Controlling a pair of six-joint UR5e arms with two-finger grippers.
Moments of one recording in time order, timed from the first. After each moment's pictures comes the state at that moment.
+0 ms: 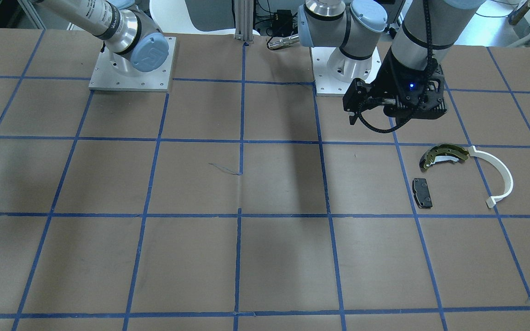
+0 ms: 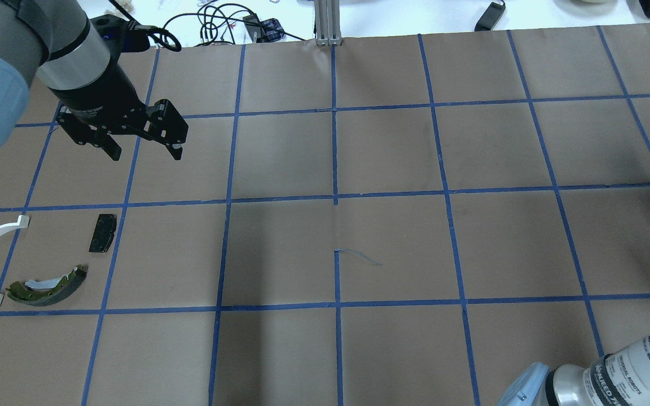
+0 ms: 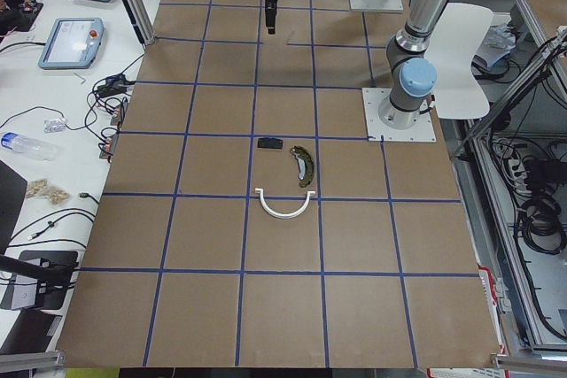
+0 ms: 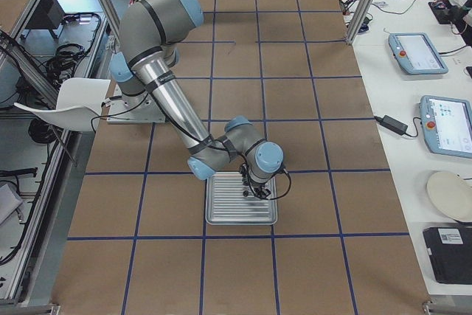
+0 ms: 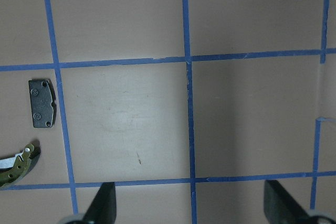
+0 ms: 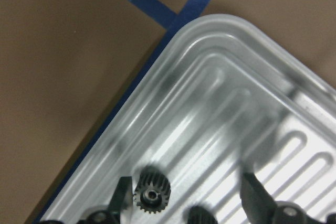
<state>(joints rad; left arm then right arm) -1.53 -1.55 -1.62 -1.57 1.58 0.08 0.68 -0.97 1.59 -2.09 -1.62 -1.55</state>
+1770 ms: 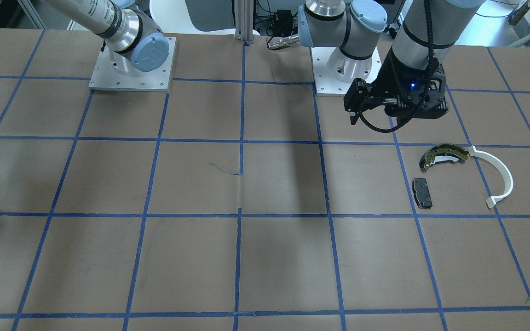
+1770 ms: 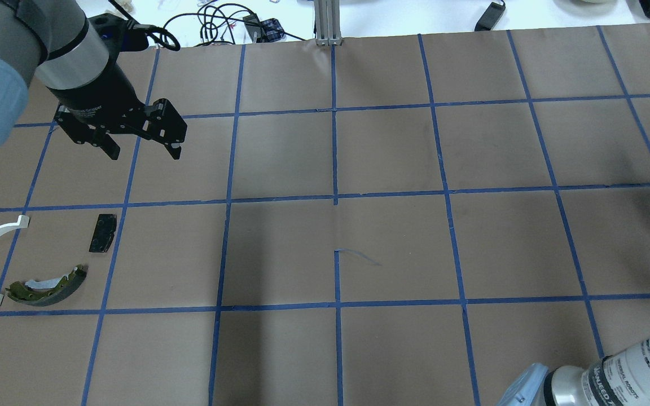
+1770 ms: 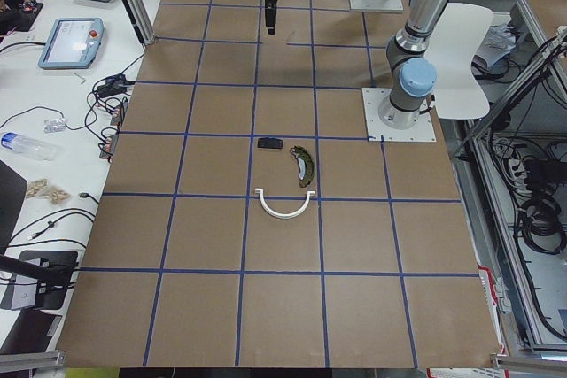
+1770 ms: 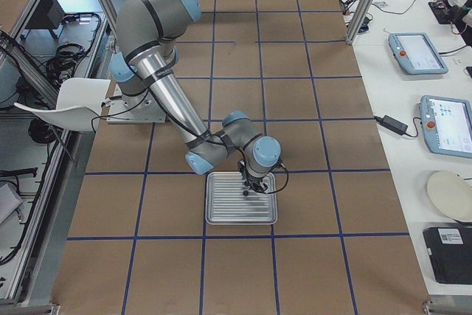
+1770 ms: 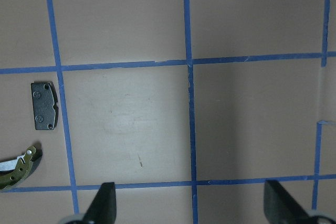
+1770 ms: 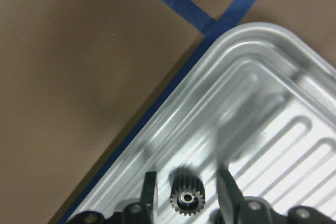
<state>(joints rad) -1.53 -1.55 -1.62 -1.57 1.59 0.08 0.68 -1.01 1.64 -2.10 -1.63 -1.56</state>
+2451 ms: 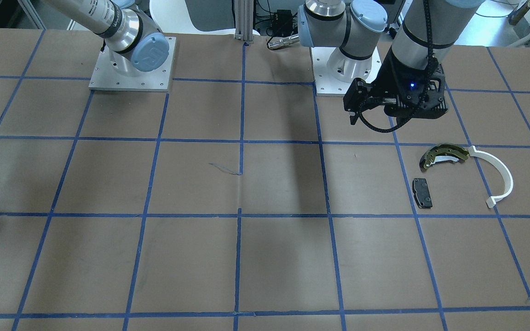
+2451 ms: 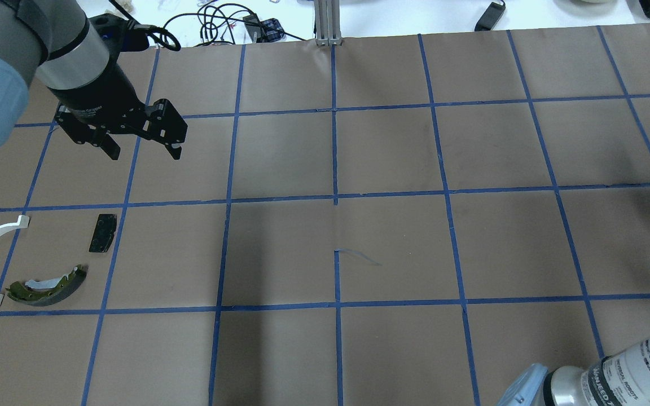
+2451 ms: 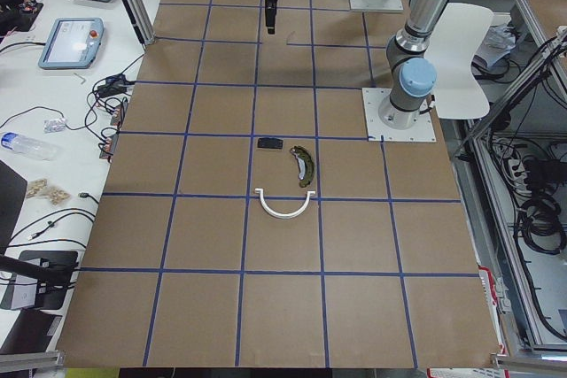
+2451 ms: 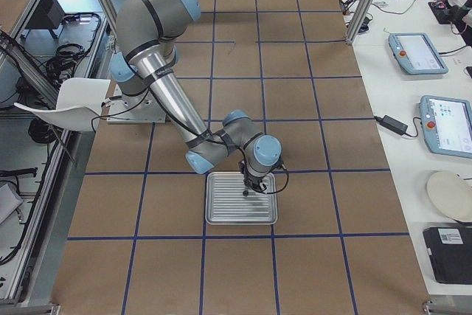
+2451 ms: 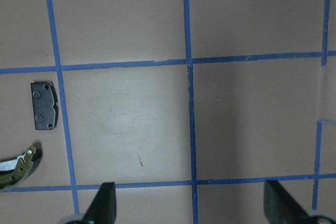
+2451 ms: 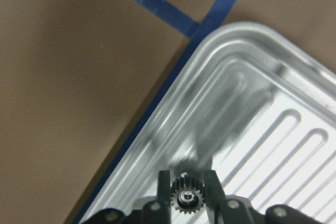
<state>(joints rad) -1.53 -1.55 -1.62 -1.57 1.59 0.08 0.70 -1.02 1.64 -2.09 -1.63 -1.43</state>
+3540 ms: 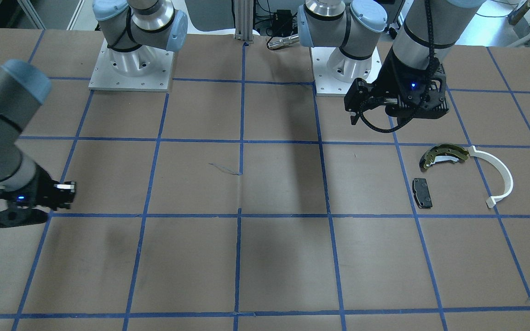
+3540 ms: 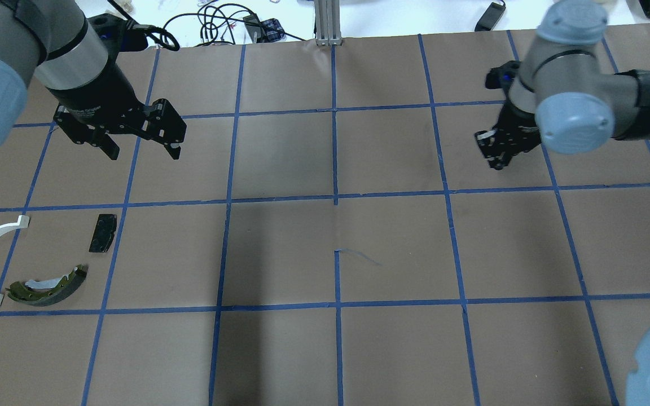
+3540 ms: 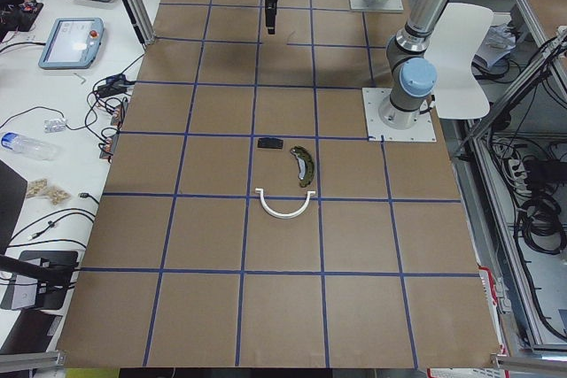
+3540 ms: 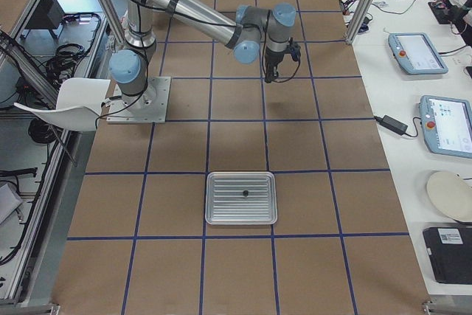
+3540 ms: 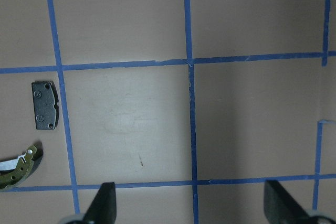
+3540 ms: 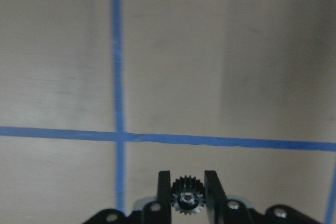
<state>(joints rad) -1.53 -1.55 -1.62 -1.57 1.59 0.08 1.54 -1.27 1.77 -2.03 -1.59 -0.06</state>
